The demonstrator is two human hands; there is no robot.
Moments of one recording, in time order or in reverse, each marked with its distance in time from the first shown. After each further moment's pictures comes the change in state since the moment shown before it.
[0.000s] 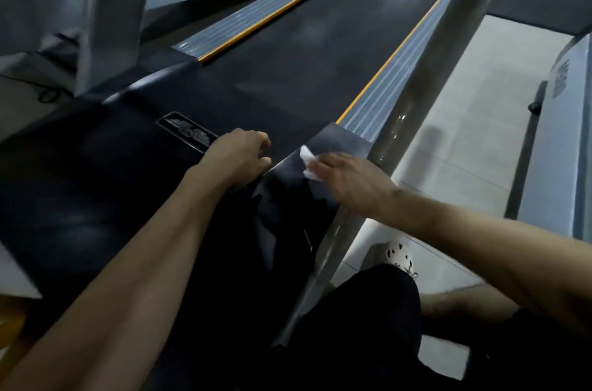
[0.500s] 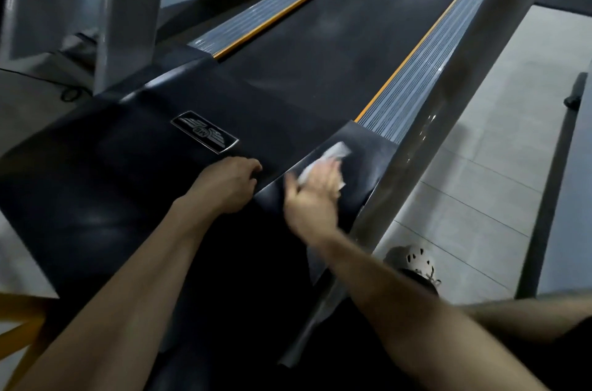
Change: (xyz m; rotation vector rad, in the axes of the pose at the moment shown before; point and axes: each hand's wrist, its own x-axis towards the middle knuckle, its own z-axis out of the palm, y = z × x) left_hand -0.020 -0.046 0.033 0.098 -0.072 -0.030; right_hand 0.067 -0.104 0.108 0.457 0.173 0.962
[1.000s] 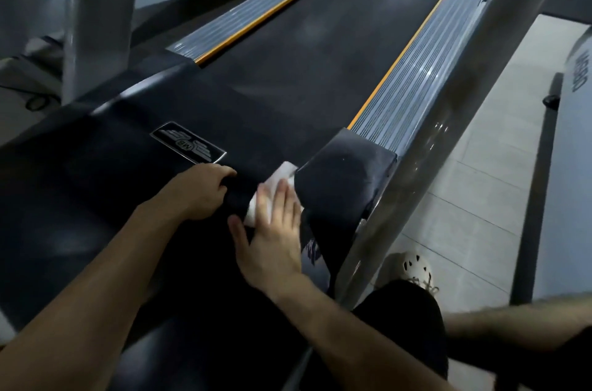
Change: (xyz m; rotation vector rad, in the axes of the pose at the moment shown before) left_hand 0.038 -0.057 0.004 -0.016 -0.100 0.006; right_hand -0.044 -0.029 0.039 -0.015 0.005 -0.278
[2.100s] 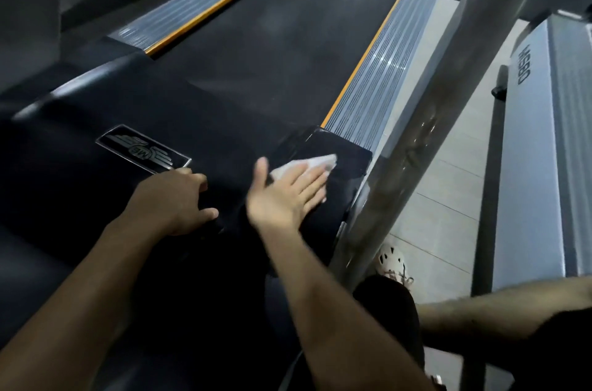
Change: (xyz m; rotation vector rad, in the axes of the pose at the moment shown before) left_hand 0.006 0.025 -0.013 0.175 -0.026 -0.023; right_hand 0.104 0.024 -0.009 -0.049 0.043 0.685
